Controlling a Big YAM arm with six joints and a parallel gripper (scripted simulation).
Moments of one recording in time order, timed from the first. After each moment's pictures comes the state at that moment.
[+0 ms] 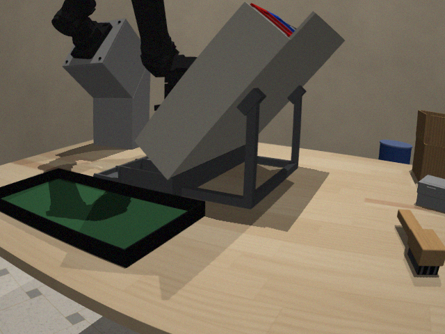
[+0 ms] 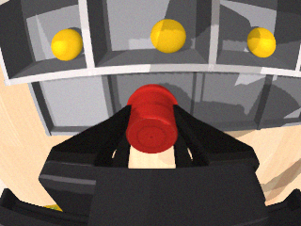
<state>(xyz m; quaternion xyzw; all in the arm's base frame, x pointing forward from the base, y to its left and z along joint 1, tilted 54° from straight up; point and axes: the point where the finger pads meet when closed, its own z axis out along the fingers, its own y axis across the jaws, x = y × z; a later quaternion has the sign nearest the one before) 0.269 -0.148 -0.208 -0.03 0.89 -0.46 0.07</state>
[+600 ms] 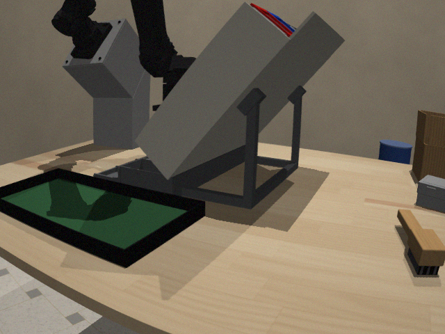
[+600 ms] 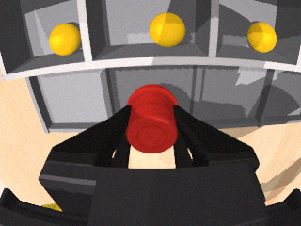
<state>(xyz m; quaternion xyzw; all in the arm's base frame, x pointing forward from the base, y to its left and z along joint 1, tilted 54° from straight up) 0.265 -0.149 -0.208 -0.03 0.89 -0.45 0.07</state>
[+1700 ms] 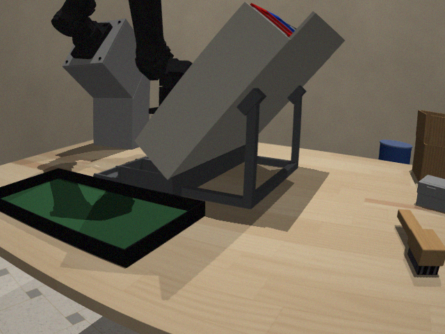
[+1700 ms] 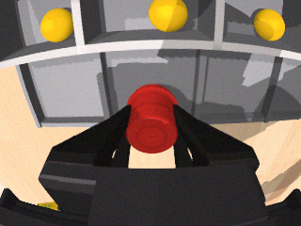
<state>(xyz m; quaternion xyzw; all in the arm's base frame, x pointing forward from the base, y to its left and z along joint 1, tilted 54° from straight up) 0.254 -0.157 -0.213 -0.03 0.89 -0.45 0.06</state>
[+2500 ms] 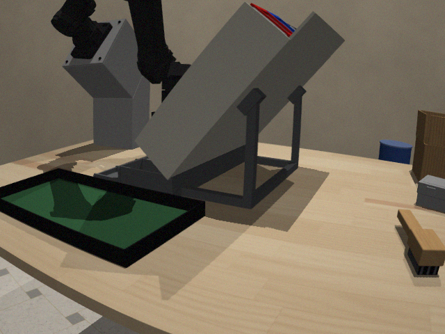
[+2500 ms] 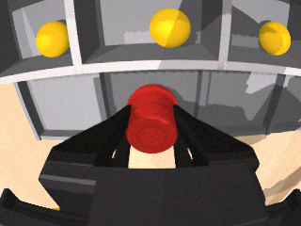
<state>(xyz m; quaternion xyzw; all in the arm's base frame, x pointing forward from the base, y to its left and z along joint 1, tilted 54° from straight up) 0.263 -0.164 -0.218 -0.03 0.89 -0.46 0.06</state>
